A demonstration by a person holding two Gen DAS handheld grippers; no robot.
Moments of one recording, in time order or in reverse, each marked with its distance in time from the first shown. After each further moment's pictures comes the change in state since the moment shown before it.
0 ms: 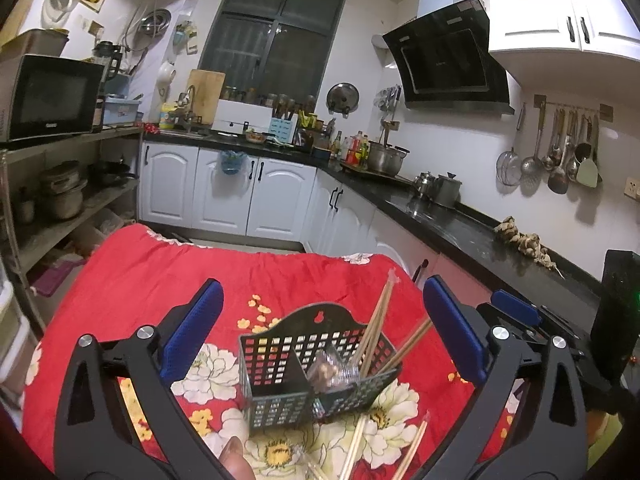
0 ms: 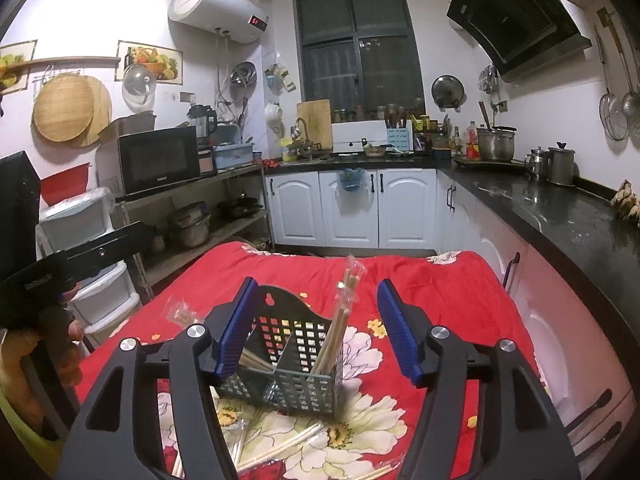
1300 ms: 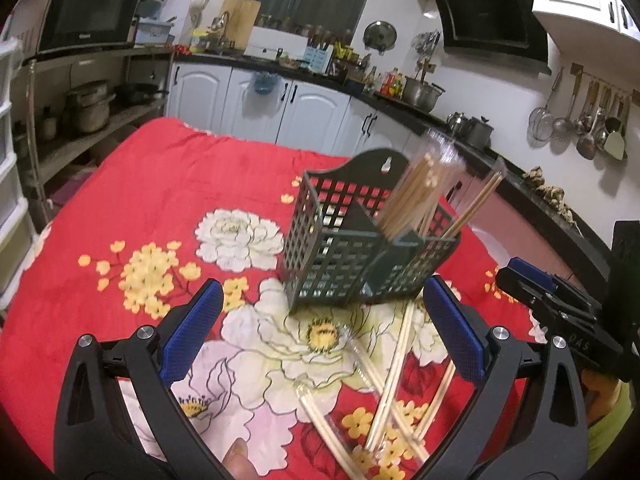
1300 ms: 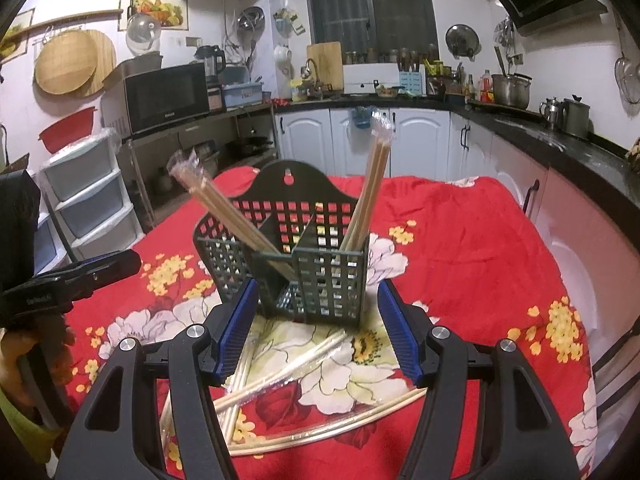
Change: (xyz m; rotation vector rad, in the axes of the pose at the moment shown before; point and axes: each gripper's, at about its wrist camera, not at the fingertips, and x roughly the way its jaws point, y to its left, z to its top) left arm -0.008 0.049 -0.107 -0.102 0.246 0.075; right arm 0.023 0.020 -0.085 -0.014 0.209 0.038
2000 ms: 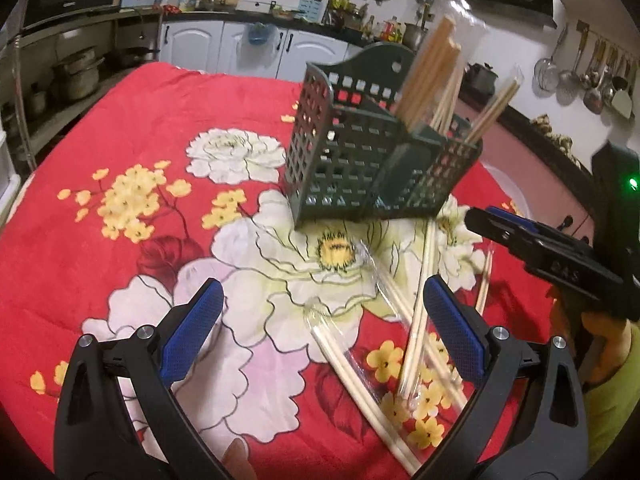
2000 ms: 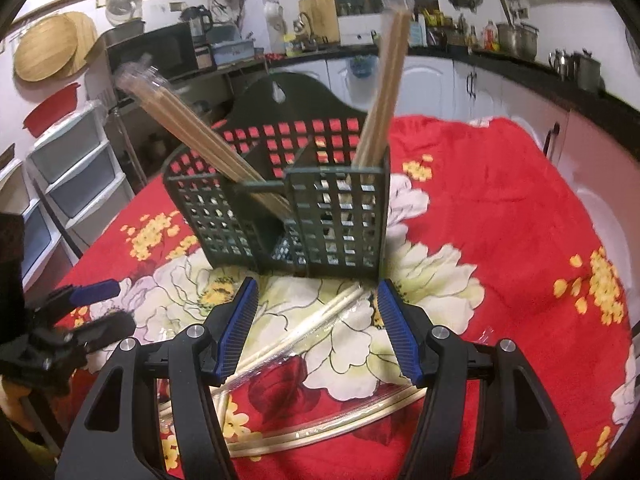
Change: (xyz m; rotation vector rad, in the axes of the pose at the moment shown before) left arm 0.029 0.003 -0.052 0.039 0.177 0.002; right arm 0.062 -0.006 -0.024 0.076 0.185 0.017
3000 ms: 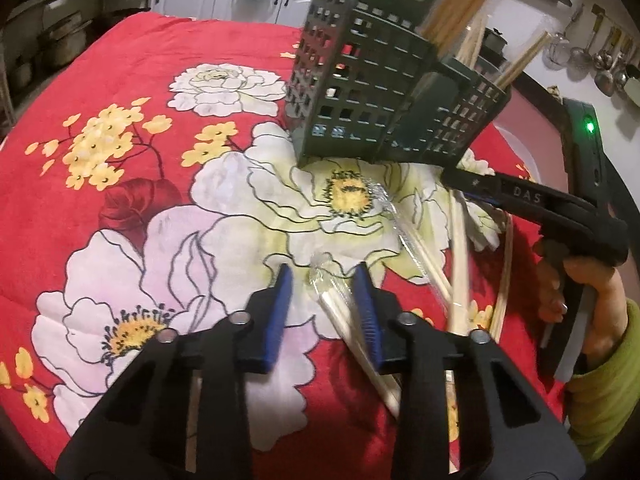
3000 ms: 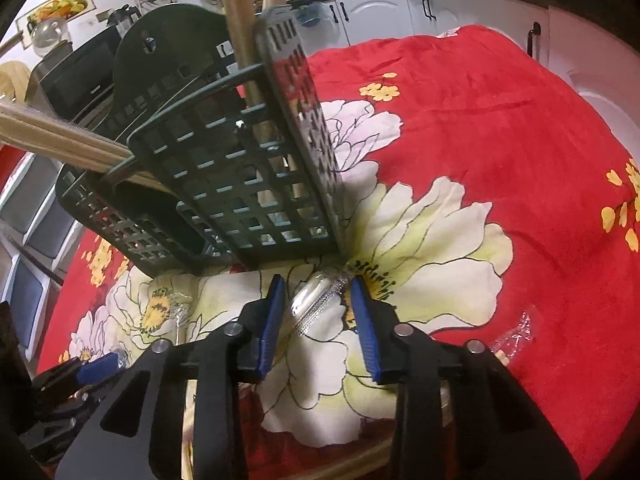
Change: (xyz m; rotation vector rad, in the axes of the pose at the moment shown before) left arm 0.041 0.013 -0.014 -0.027 0.164 -0.024; right arm 0.063 -0.040 -0.003 0.222 0.143 -0.022
